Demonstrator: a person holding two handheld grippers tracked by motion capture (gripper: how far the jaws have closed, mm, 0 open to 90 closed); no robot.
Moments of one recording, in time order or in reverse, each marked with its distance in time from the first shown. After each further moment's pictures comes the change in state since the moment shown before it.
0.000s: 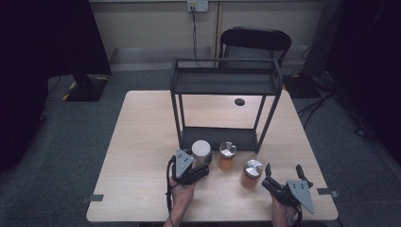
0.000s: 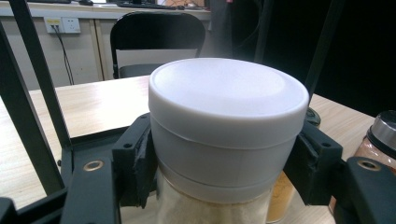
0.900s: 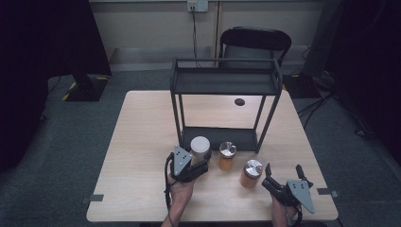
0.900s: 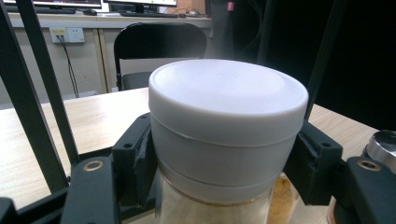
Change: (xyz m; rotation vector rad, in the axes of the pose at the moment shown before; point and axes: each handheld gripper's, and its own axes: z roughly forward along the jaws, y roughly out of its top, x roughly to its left) left arm 0.001 0.012 -0.003 -0.023 0.006 0.006; right arm 0.000 0.000 0.000 0.000 0.001 0.001
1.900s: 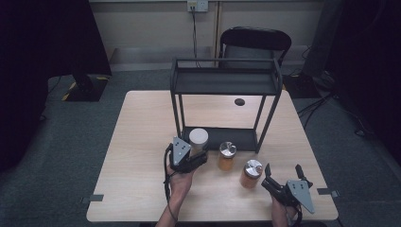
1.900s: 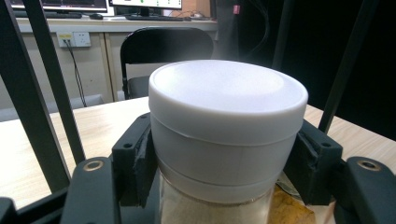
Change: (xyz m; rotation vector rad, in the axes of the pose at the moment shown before) left arm 0.011 0.014 0.015 -0.006 0.018 0.006; right arm -0.001 0.000 0.000 -0.002 0.008 -0.004
